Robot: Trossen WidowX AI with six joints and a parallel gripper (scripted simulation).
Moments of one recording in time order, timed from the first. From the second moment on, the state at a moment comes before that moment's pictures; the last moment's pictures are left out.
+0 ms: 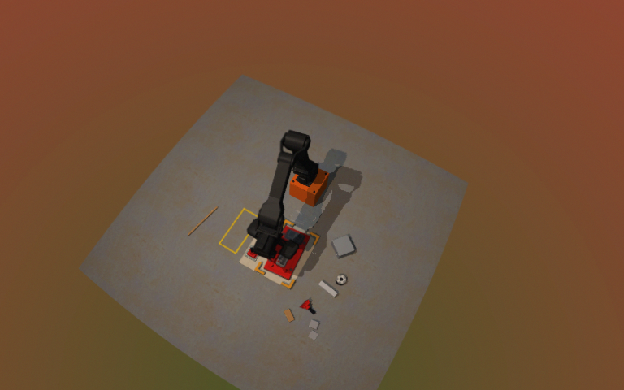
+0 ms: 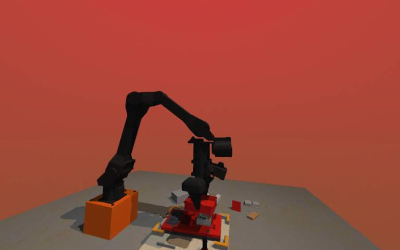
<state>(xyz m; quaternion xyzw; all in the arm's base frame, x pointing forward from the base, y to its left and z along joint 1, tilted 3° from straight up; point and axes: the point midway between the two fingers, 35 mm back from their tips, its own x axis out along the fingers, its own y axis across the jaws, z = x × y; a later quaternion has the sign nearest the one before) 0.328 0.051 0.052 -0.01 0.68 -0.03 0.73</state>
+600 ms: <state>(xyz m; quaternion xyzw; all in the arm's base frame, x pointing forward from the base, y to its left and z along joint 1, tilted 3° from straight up) 0.333 0.088 0.033 -0.05 0.68 0.02 0.73</state>
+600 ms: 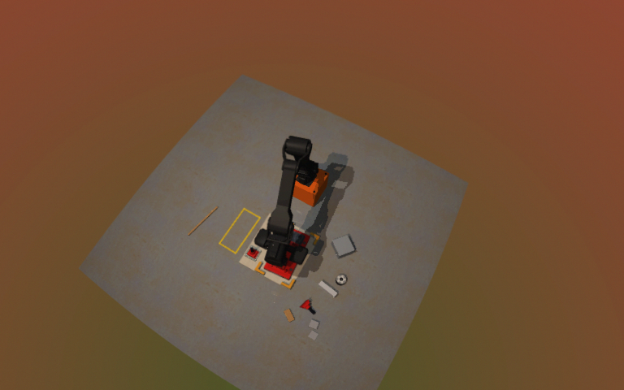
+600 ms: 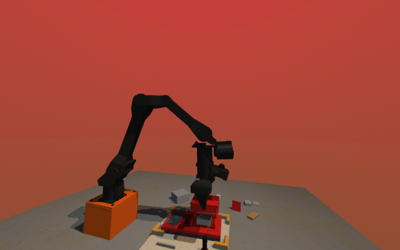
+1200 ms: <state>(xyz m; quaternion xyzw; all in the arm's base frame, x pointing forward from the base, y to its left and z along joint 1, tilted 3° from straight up) 0.330 0.089 0.003 -0.05 0.69 0.02 0.73</state>
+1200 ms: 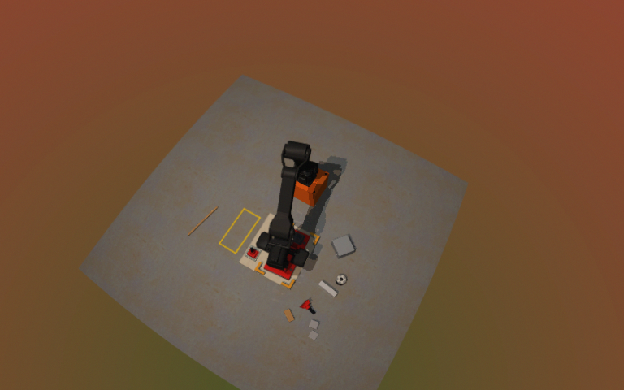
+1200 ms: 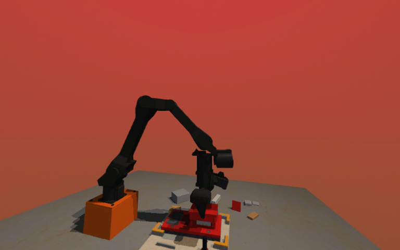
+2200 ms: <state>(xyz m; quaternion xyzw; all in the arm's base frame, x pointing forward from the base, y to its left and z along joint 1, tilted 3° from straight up) 0.331 0.090 0.000 -0.05 0.68 0.02 0.73</state>
